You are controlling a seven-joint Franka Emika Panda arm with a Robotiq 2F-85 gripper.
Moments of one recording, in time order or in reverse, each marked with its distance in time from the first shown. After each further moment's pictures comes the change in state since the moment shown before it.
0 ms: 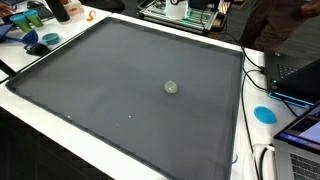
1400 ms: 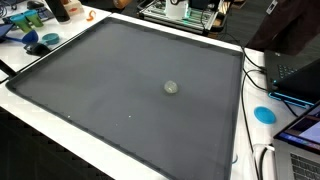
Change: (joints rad) arm 0.072 0.052 0.105 0.028 0.046 -0.001 0.038
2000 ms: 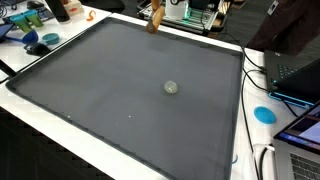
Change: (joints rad) arm 0.152 0.262 0.221 0.226 0.008 -0.004 0.202
